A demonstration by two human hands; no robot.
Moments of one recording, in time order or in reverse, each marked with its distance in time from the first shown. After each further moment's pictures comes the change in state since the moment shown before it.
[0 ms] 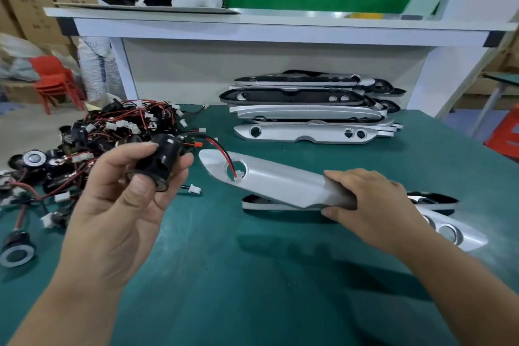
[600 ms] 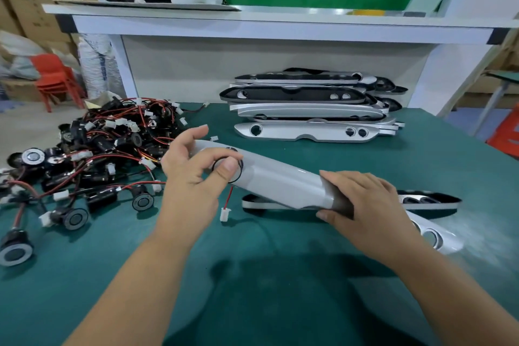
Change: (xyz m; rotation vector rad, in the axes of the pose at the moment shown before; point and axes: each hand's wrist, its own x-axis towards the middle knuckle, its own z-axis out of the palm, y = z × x) left_hand 0.021 -0.037 0.050 0.712 0.095 -0.123; right_hand -0.008 -0.004 0.016 0.061 0.113 -0.091
